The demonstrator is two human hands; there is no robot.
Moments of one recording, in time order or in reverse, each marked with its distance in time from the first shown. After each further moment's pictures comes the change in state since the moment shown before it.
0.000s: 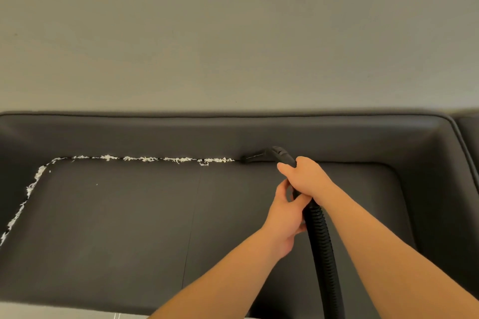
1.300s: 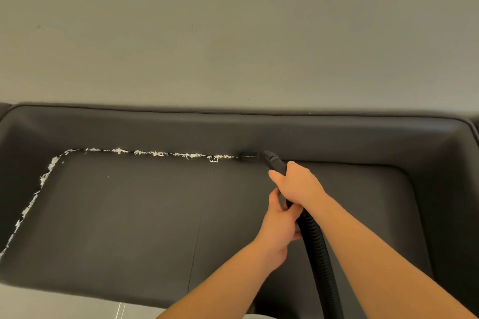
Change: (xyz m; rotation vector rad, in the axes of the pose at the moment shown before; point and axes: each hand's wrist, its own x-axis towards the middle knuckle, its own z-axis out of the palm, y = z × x) left_hand -0.022 -0.011 -0.042 0.013 0.039 0.040; right_hand -0.010 -0.025 0.047 -0.191 -0.022 -0.032
